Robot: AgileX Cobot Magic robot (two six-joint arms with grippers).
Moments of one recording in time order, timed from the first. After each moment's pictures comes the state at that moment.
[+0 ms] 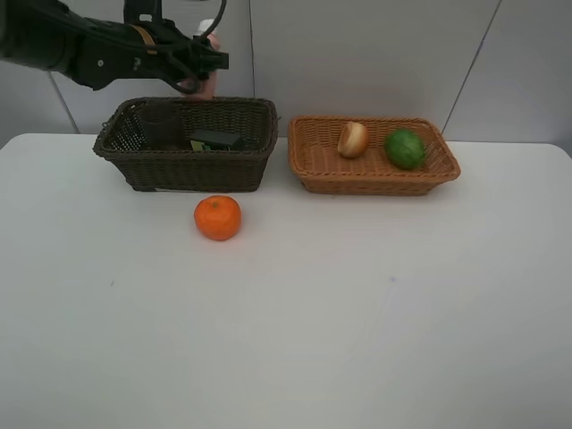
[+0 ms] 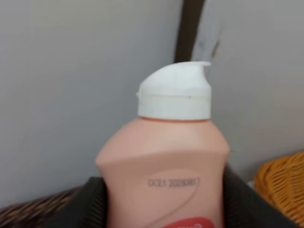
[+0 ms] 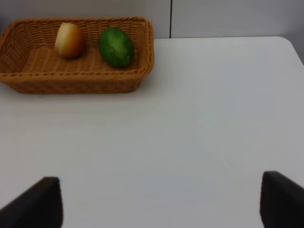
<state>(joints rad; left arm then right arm) -0.30 1.99 -1.30 0.39 -0.33 -0.43 0.04 0.00 -0.52 -0.11 1.06 0.08</state>
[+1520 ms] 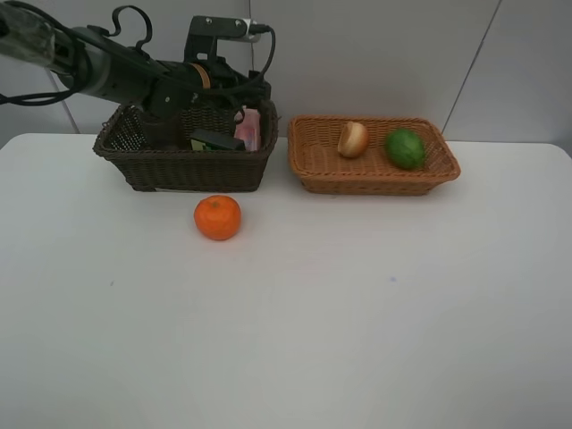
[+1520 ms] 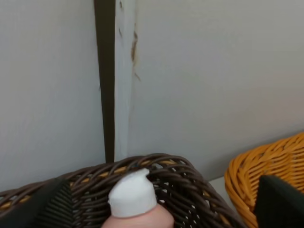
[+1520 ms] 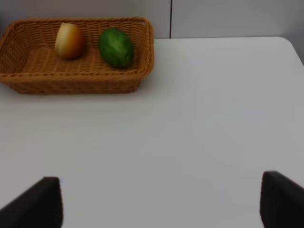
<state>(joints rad) -0.36 2.23 -1.49 0.41 -0.36 -0.46 0.04 0.00 -0.52 -0.11 1.06 0.08</state>
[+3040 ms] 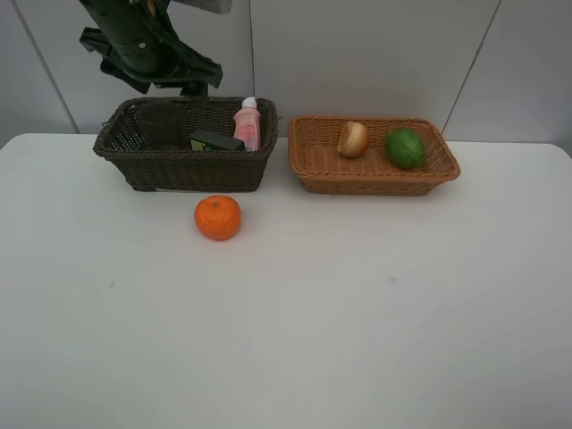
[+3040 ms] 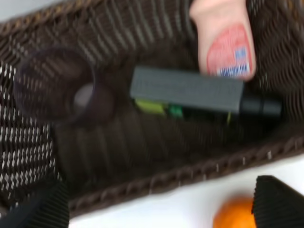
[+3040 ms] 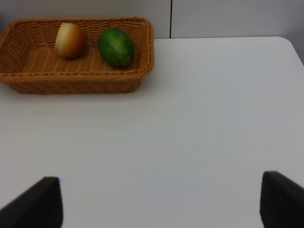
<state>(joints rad) -0.45 1.84 -1.49 0.36 0.71 -0.34 0.04 0.00 -0.52 -0.11 1.06 0.08</state>
